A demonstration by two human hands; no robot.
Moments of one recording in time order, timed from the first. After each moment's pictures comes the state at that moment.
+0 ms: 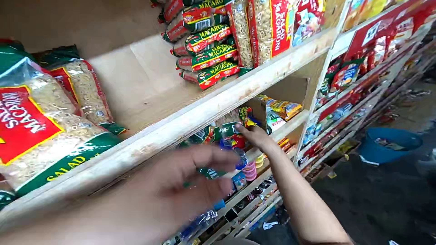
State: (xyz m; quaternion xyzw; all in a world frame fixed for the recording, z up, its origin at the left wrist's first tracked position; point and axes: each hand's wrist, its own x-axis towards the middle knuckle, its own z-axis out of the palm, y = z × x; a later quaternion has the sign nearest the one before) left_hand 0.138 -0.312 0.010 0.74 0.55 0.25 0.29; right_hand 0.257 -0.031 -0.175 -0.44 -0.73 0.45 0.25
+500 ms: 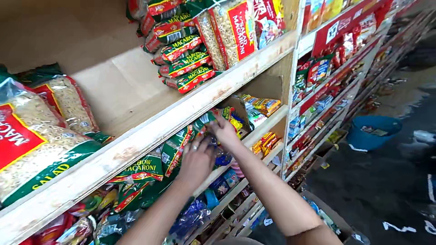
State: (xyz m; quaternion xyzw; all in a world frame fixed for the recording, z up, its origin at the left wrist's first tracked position) left_hand 0.130 -0.205 -0.143 0.72 0.66 0.08 -0.20; right_hand 0.226 -0.082 -0.142 -0.27 -0.68 0.53 0.43
